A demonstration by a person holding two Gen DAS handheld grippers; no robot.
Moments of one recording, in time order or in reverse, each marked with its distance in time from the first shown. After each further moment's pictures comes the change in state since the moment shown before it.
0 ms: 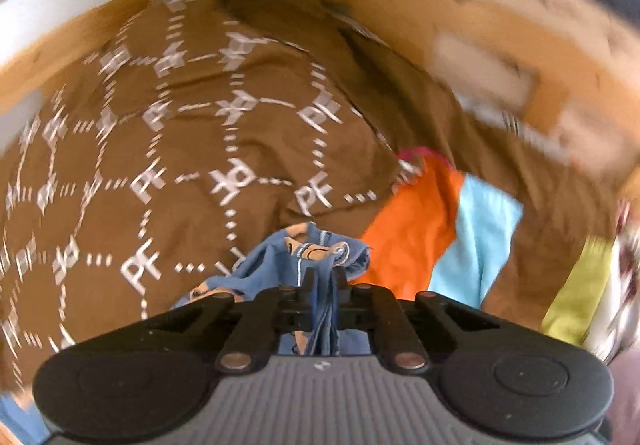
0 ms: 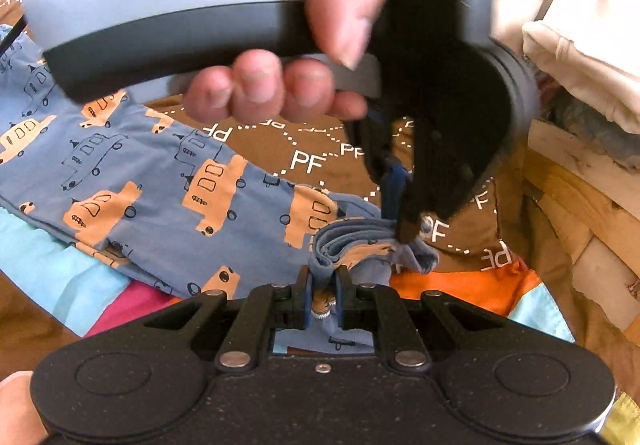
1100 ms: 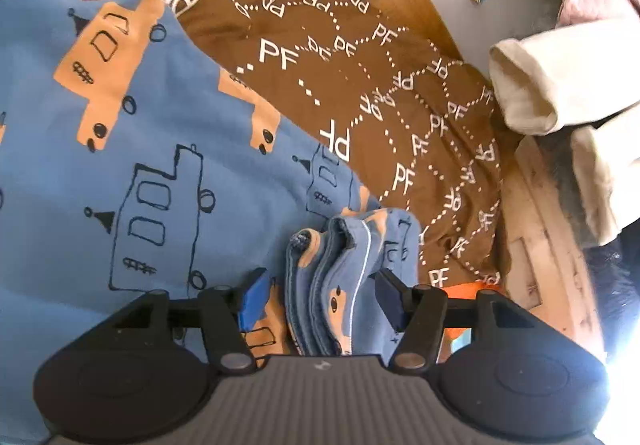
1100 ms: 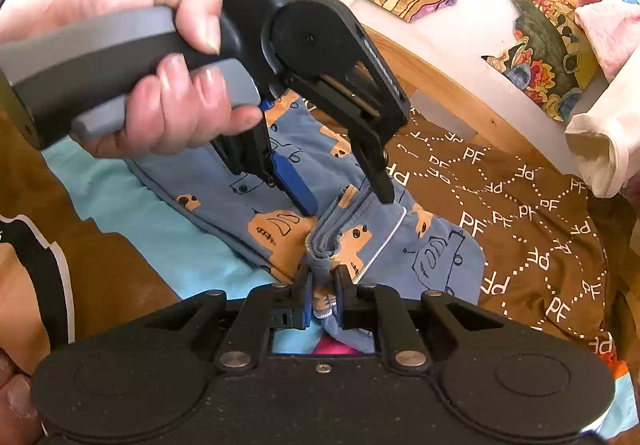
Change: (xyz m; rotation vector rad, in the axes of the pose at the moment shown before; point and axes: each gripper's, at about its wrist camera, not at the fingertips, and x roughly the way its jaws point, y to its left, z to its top) left arm -0.050 0.195 -0.191 -0.864 -0.233 -0.228; right arm -0.017 0.101 0.013 -0.256 -0.072 0.239
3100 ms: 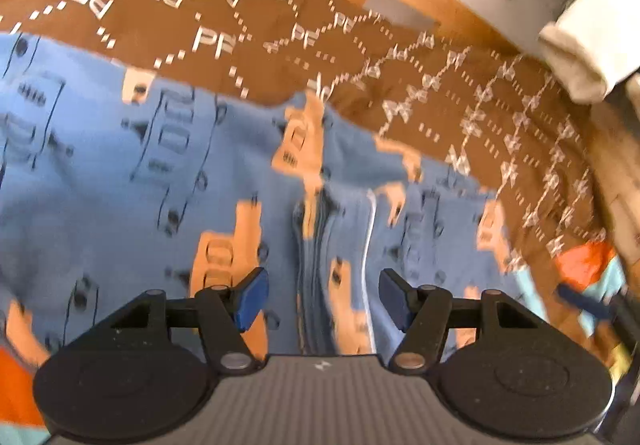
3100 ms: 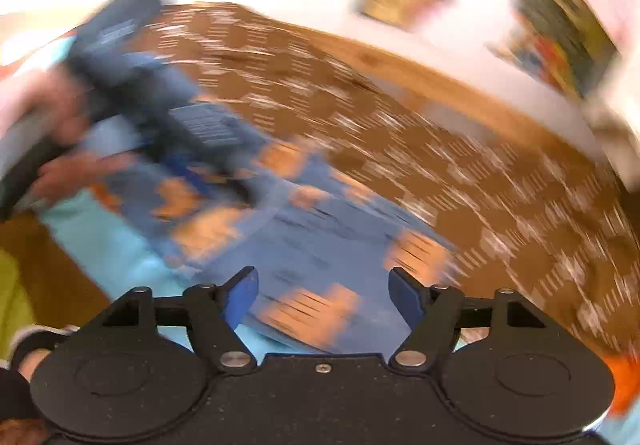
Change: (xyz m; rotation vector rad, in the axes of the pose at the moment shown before) left arm -0.091 0.024 -0.019 0.225 -0.098 0.400; right arm -0.013 -0.044 0.043 0.203 0.020 0.145
